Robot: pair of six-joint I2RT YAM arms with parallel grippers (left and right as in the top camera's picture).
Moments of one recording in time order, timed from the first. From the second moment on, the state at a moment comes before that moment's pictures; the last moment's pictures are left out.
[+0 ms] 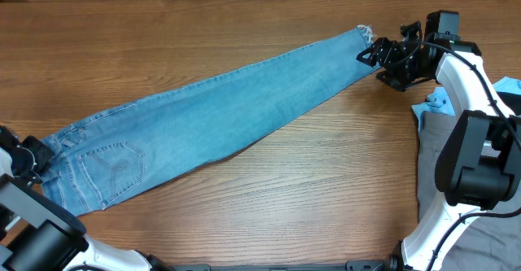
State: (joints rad) left arm 0.87 1.86 1.28 -0.76 0.04 -0.10; right arm -0.17 2.06 1.59 -0.72 -0.61 0.35
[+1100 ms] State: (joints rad) left arm 0.88 1.84 1.54 -1.11 0.61 -0.07; right arm -0.17 2.10 1.59 -0.45 -0.33 0.33
